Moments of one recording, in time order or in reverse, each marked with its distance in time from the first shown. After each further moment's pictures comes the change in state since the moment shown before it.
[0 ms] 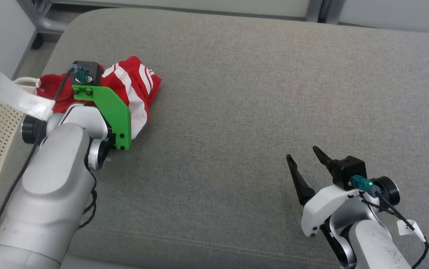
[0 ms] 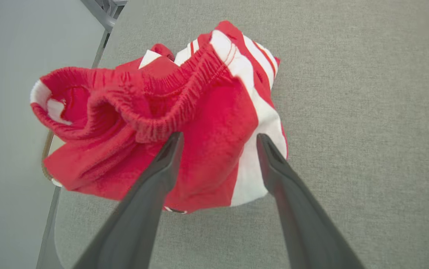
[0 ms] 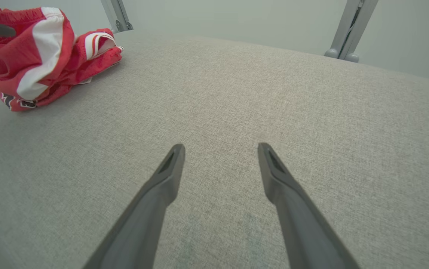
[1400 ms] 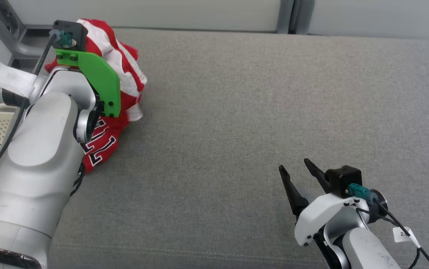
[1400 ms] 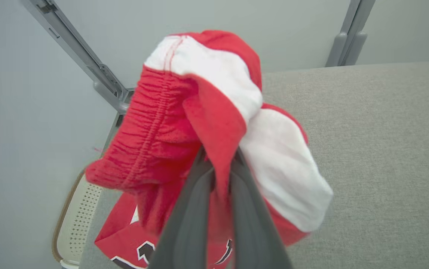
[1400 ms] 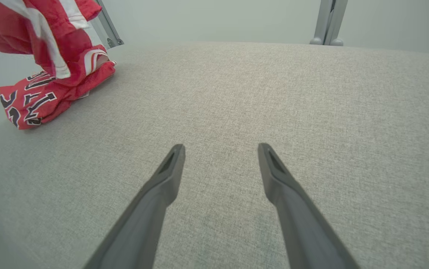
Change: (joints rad) left arm -0.153 0.018 -0.030 0.082 0.025 -0.024 -0.149; right arm 0.004 0.000 0.039 0.060 0.122 0.000 -0.039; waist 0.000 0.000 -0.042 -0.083
